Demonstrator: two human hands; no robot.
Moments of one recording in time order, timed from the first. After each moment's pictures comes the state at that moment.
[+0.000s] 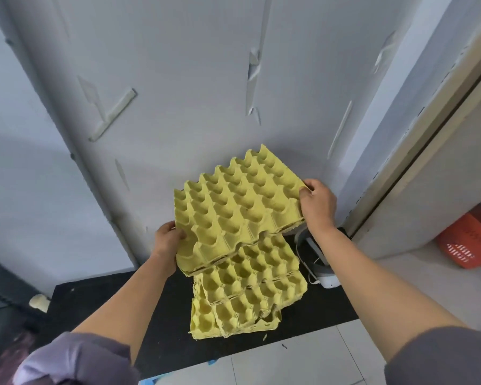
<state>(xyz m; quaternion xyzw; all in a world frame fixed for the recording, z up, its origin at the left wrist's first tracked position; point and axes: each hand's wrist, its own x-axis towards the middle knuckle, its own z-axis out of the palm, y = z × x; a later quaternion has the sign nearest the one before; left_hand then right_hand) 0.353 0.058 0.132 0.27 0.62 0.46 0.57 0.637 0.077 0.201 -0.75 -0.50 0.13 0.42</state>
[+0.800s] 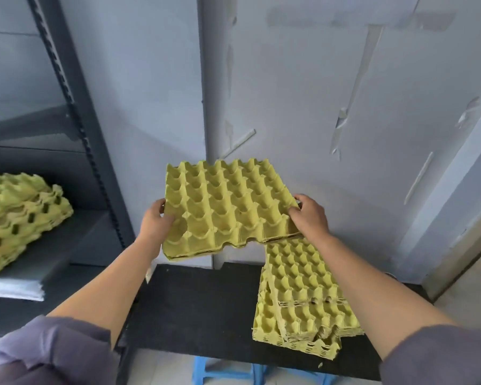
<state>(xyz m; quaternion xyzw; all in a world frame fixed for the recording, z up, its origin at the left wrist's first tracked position) 0.170 -0.109 0.245 0.37 0.70 0.53 0.29 0.461 -0.016 0.256 -0.62 -0.68 0.23 0.32</state>
